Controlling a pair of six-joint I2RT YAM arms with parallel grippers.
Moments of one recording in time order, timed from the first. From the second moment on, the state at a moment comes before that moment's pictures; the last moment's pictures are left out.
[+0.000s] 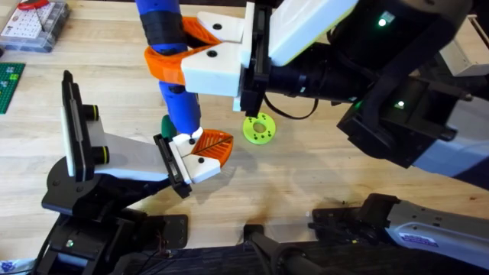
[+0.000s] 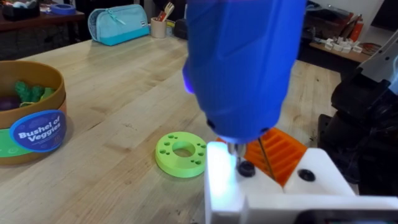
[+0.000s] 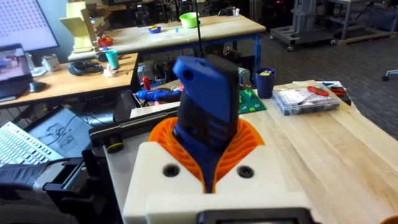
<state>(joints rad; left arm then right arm) -0.26 0.01 0.01 -0.07 0.86 -0.12 0.80 1.19 0.83 0.43 -0.60 0.13</state>
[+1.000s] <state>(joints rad) -0.26 0.01 0.01 -0.07 0.86 -0.12 0.80 1.10 0.82 0.58 -0.68 0.13</state>
